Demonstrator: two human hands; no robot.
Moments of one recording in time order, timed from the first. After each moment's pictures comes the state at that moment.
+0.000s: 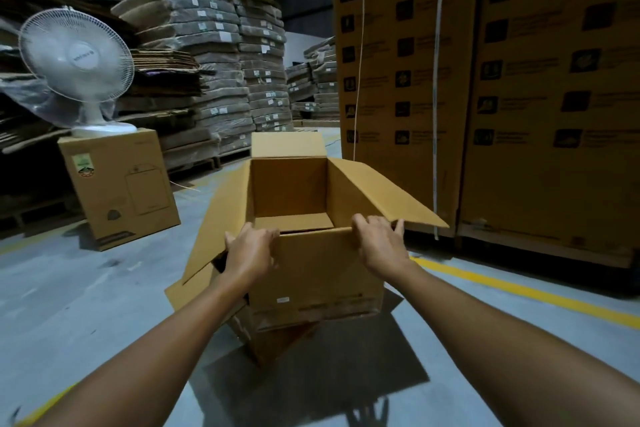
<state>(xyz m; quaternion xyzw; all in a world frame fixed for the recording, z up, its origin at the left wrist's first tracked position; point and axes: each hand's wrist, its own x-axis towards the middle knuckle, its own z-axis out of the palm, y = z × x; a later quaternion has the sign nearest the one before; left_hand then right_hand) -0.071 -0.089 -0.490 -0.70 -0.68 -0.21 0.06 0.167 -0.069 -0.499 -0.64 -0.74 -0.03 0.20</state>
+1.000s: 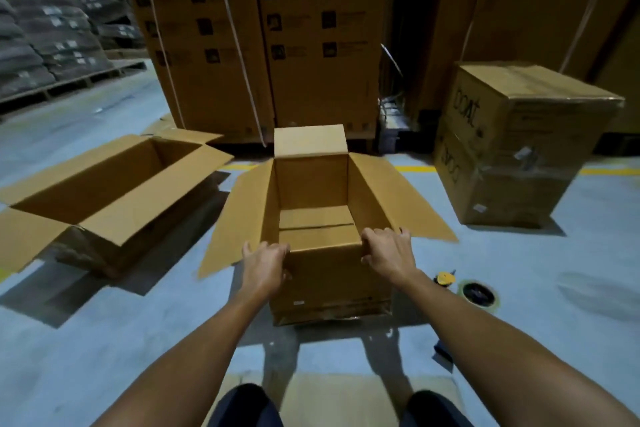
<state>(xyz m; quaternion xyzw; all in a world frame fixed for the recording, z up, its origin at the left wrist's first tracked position) 0.213 -0.381 -0.659 -0.87 -0.48 -0.10 -0.02 0.445 -0.487 -0.643 -0.82 -0.57 -0.01 0.07</state>
